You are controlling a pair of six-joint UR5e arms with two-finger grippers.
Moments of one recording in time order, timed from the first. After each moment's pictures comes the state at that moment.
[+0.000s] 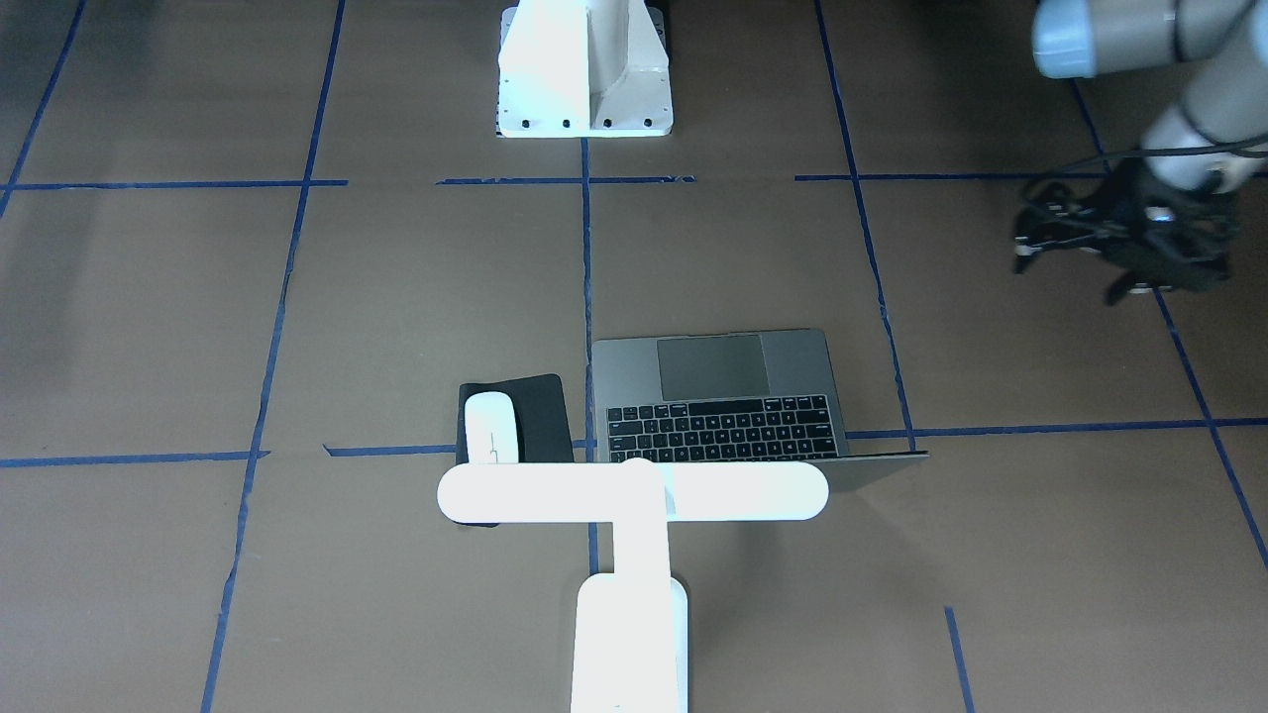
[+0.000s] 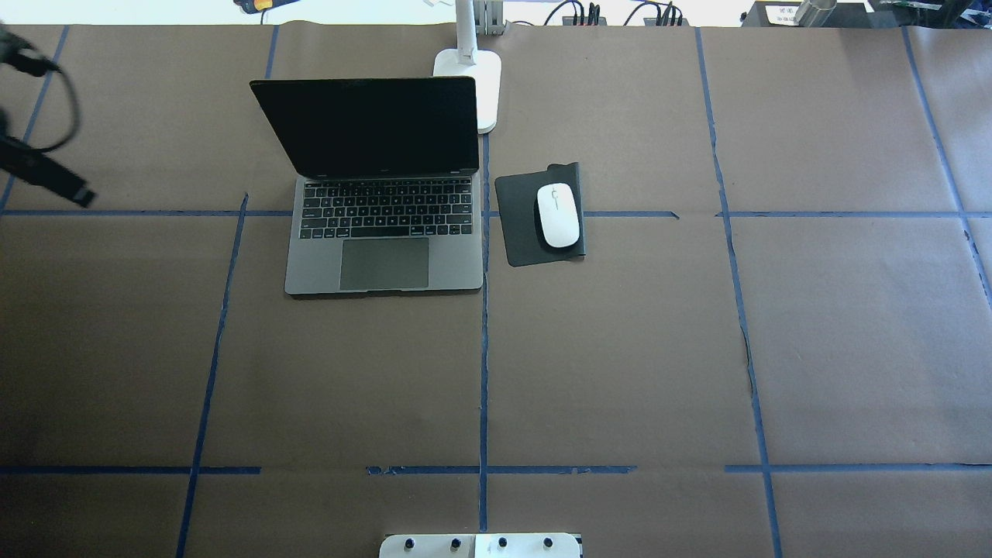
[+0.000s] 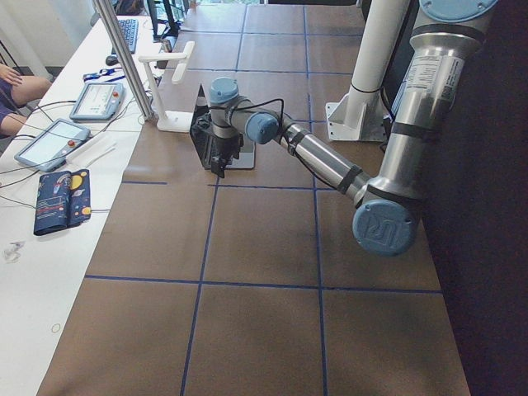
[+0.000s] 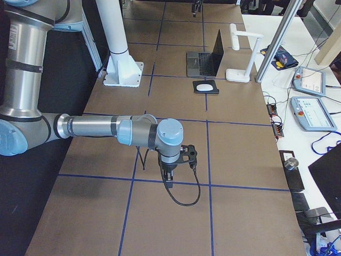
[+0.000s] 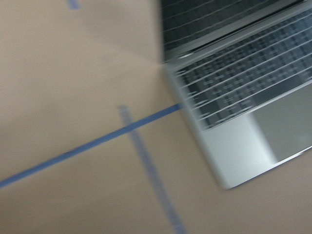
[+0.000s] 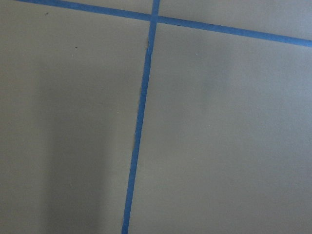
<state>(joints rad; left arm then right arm) -1.20 -1.70 -1.93 -1.51 -2.26 -0.13 1.60 -1.79 1.85 -1.71 2.29 -0.21</state>
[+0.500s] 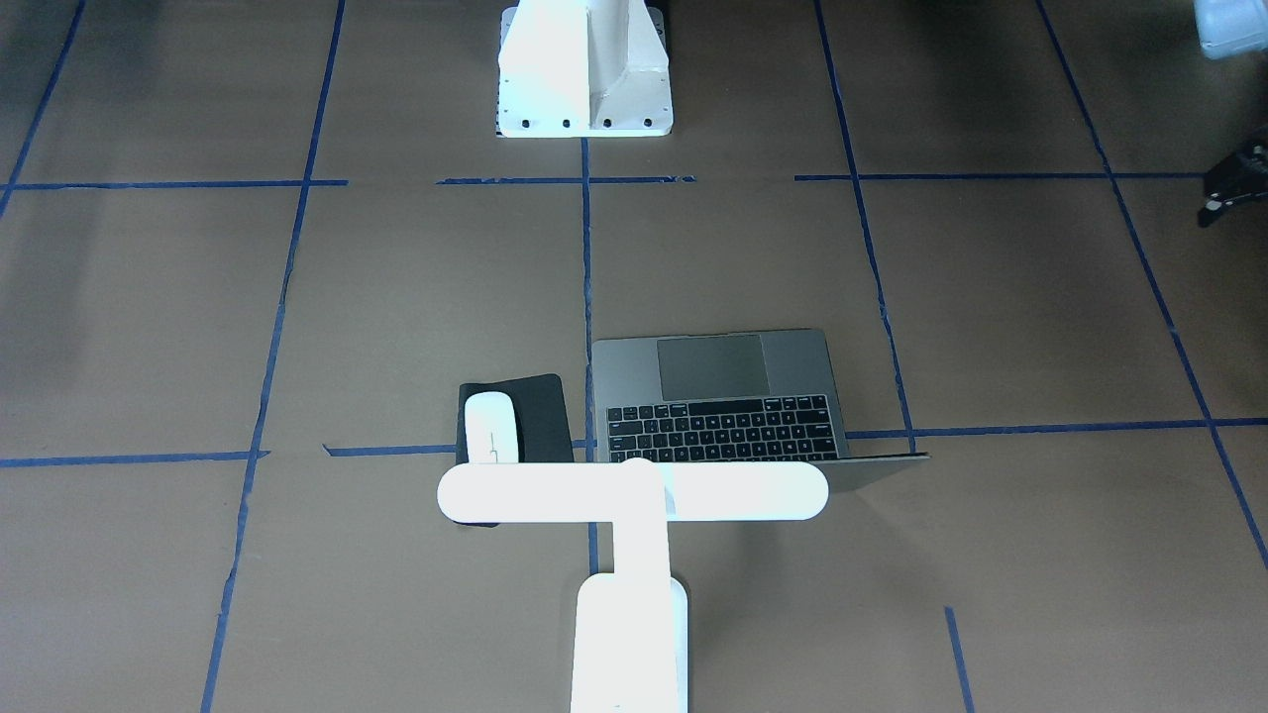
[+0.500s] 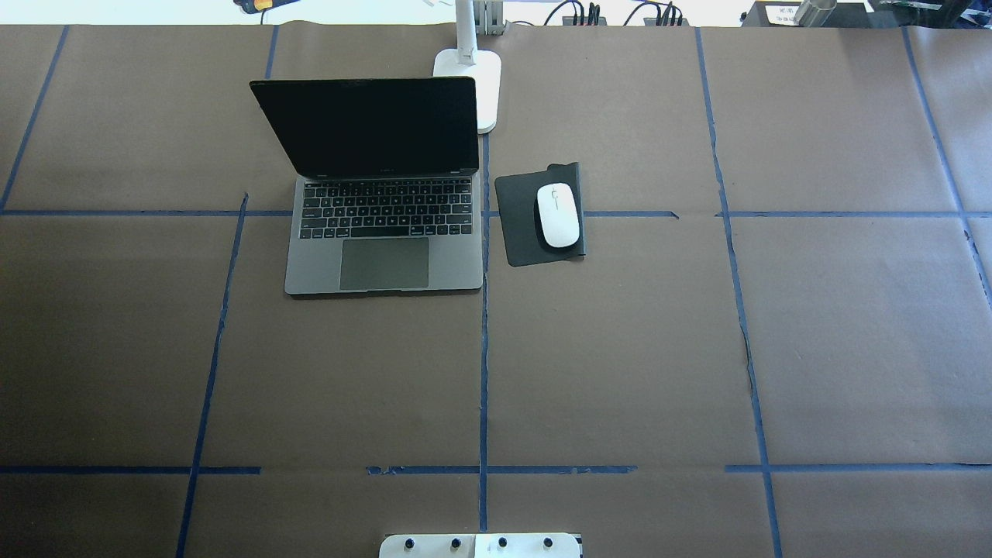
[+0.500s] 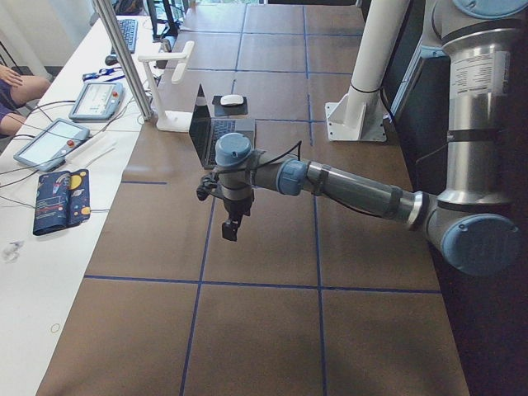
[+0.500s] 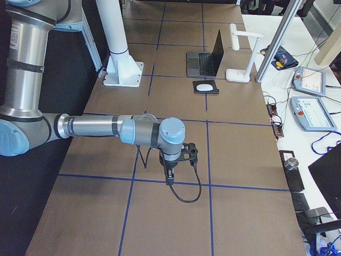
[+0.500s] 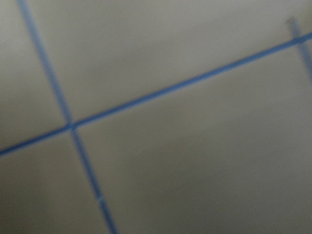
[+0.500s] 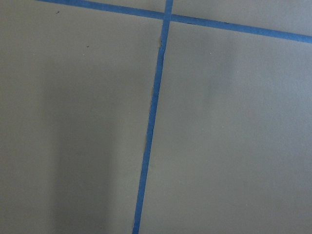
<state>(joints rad) -1.41 -1.46 -1.90 -1.52 -2.28 0.08 1.58 -1.79 1.85 -1.71 2.30 -0.19</state>
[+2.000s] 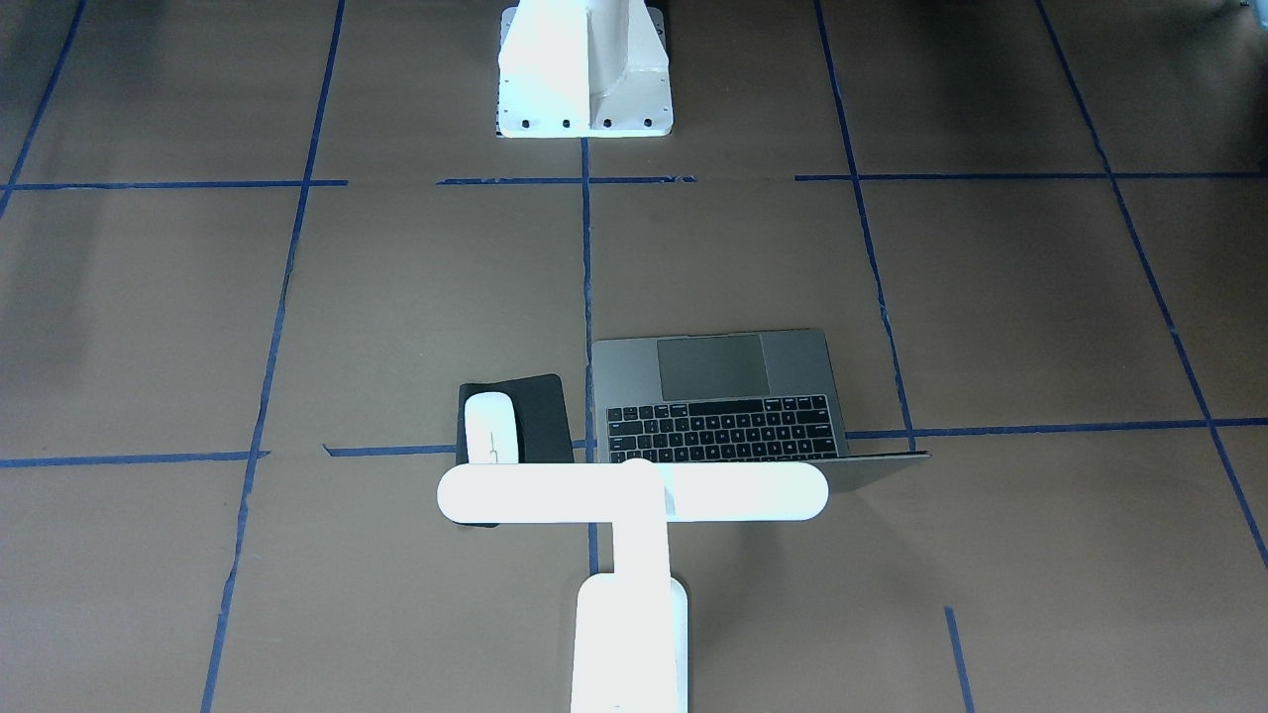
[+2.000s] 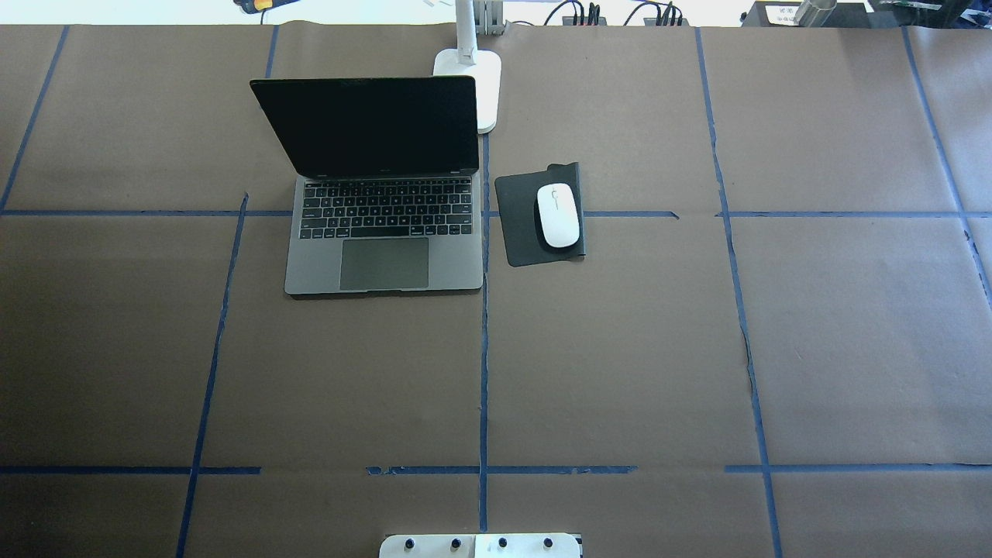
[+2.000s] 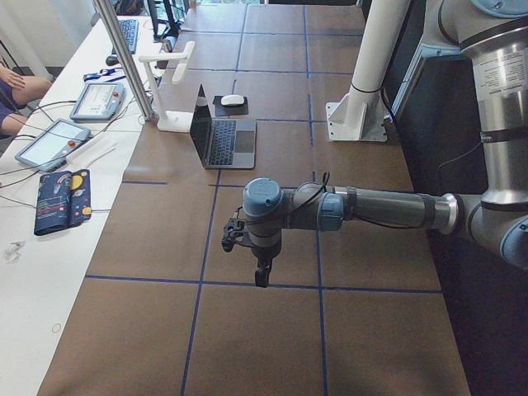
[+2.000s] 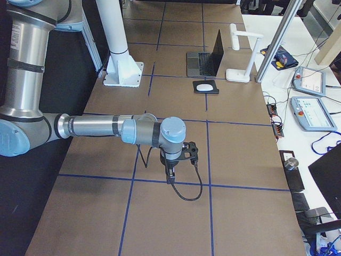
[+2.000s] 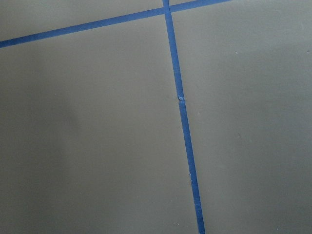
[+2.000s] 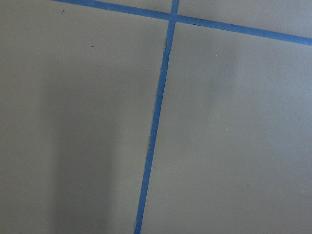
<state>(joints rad) -1.51 -1.32 -1.88 -1.53 -2.28 0.10 1.56 -1.79 1.85 -1.69 2.30 -0.19</state>
